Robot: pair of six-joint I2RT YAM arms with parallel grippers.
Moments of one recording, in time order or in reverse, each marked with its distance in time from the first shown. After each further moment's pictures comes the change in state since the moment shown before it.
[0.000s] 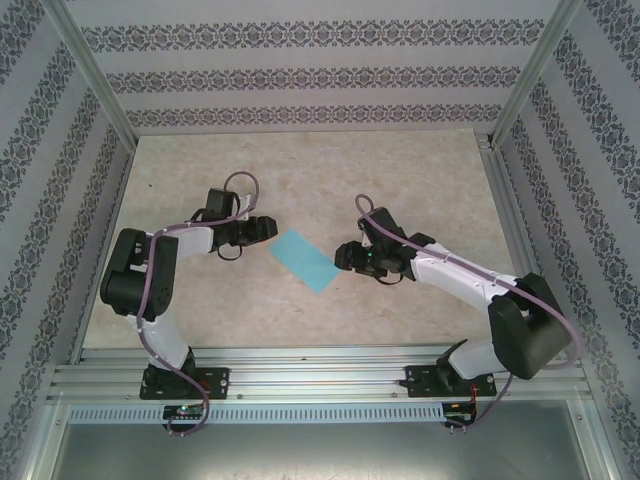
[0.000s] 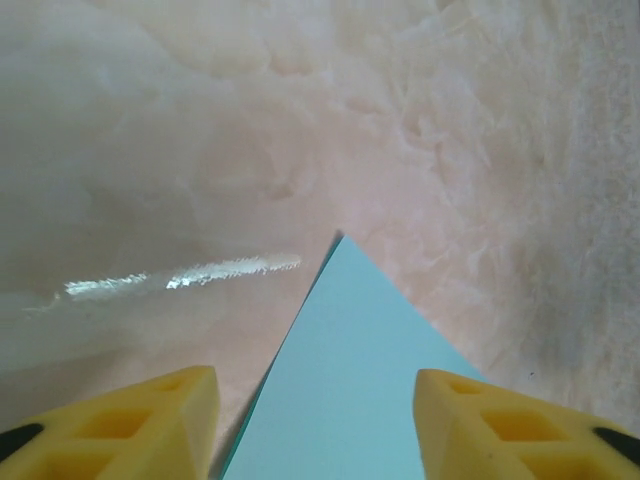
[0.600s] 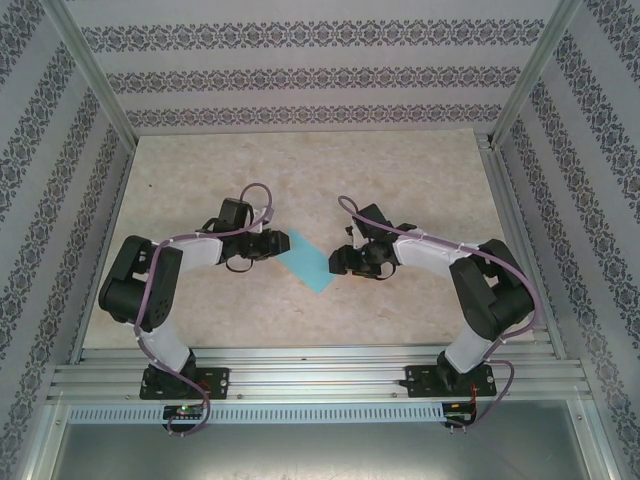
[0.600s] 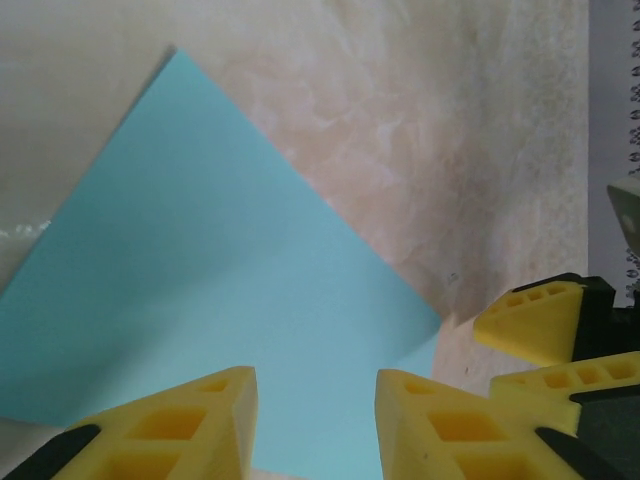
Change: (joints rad) left arm -0.121 -0.016 -0.089 0.042 0.112 -0.111; right arm -0.039 0.247 0.077 0.005 -0.156 -0.145
